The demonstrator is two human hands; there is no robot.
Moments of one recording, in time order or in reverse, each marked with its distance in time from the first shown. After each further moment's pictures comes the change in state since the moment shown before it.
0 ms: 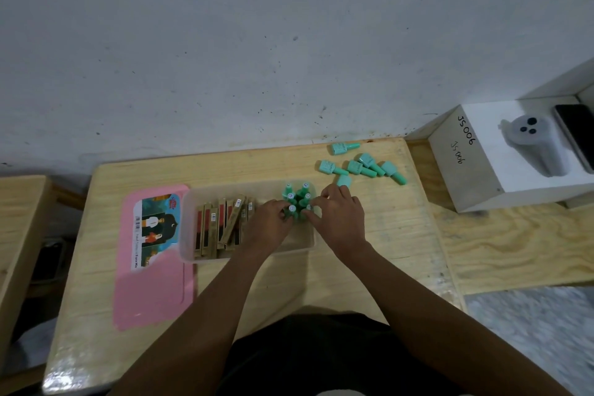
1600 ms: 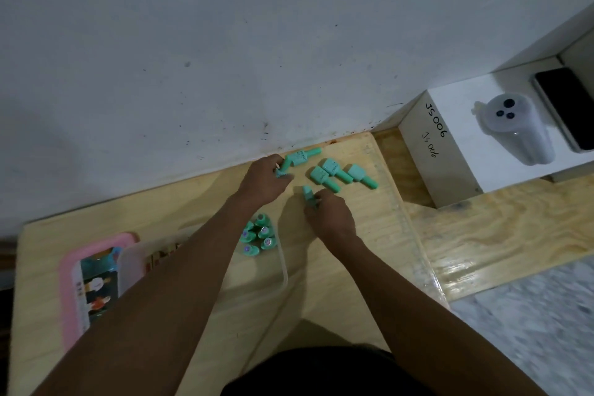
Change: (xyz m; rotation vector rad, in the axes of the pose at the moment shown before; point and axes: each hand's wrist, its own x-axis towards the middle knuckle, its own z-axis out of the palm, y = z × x) left_hand 0.153 0.081 0.020 0.047 -0.170 0.048; right_hand 0.061 0.073 0.015 0.457 -0.332 0.585
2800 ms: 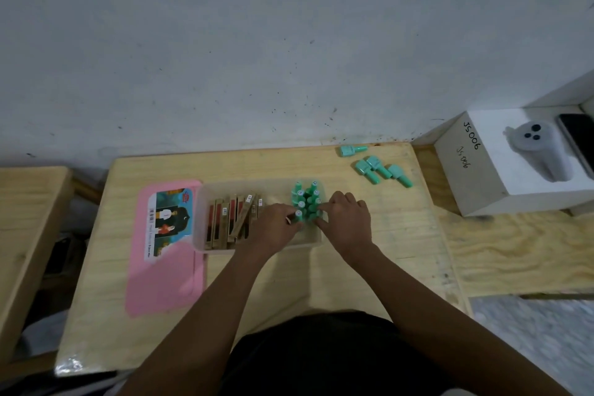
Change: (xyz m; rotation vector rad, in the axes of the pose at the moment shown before) left_hand -0.187 -0.067 -0.008 -0.140 0.060 -0.014; right_hand -0.107 -0.027 0.031 -0.607 0.208 -0.557
